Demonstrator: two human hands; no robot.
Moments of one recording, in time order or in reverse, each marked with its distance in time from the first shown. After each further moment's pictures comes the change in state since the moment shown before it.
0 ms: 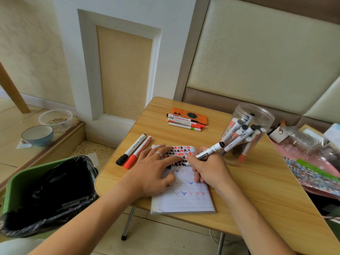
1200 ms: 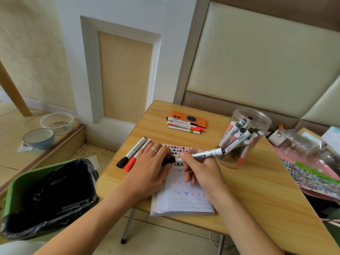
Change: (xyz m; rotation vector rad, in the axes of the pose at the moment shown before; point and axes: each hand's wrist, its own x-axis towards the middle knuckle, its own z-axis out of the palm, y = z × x) left_hand -0.007 0.004 -0.002 -0.081 0.407 0.062; right_hand -0.018 -0.018 0.017 0.314 -0.040 -0.026
